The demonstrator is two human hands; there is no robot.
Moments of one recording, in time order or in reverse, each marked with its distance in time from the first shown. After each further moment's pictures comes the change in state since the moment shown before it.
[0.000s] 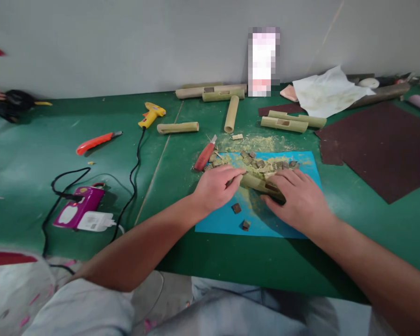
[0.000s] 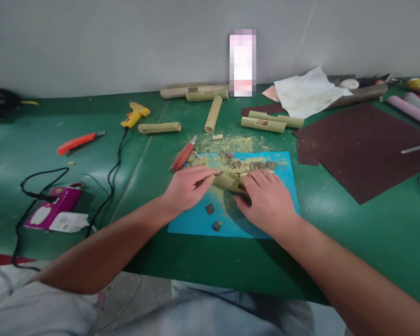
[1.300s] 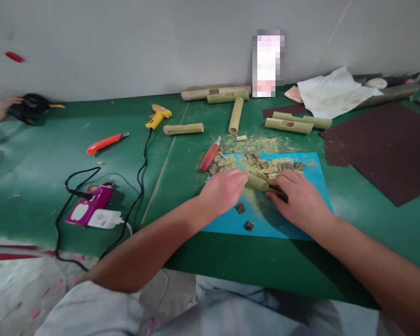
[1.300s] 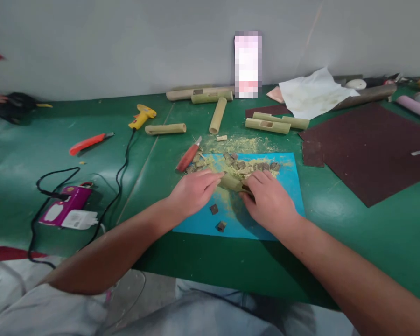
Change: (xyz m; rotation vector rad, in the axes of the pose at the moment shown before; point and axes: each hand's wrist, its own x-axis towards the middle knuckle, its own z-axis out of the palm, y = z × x) left_hand -0.005 0.004 0.004 0.179 -0.105 0.035; right_hand 0.003 0.000 0.008 0.063 -0.077 -0.023
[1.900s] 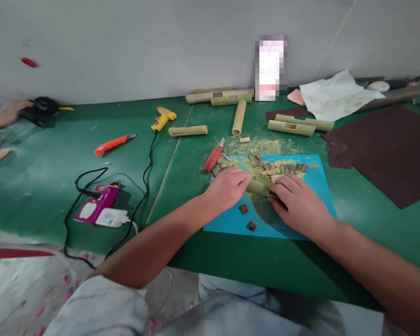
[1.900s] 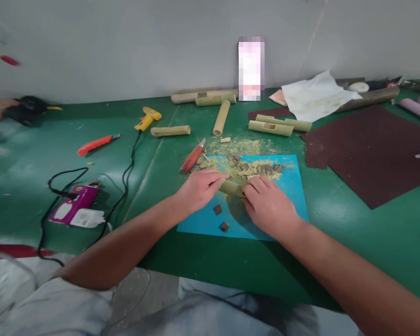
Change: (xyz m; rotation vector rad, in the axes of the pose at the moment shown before) left_hand 0.008 -0.004 -0.001 -0.200 -0.033 -0.144; right_hand -0.001 -0.005 -0.001 -0.077 0.019 -0.126
